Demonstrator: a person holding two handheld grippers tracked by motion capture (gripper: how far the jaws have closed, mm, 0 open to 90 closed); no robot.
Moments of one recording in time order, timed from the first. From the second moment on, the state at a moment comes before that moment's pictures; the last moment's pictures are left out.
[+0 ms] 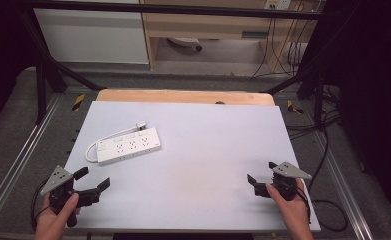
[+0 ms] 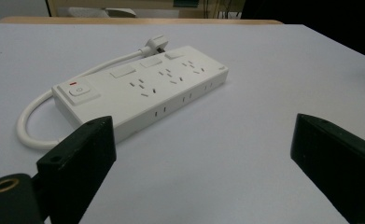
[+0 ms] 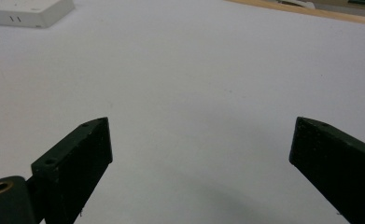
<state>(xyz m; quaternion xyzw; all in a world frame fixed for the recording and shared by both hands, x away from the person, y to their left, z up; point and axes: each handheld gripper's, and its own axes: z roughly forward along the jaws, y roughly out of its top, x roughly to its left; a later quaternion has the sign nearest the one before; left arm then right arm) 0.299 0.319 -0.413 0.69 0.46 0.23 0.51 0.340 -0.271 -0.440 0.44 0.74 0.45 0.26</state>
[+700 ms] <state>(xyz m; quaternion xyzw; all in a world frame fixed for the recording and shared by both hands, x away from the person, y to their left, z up) 0.300 0.314 -0.408 0.67 0.46 0.21 0.54 0.336 -0.271 -0.438 0.44 0.73 0.45 0.26</state>
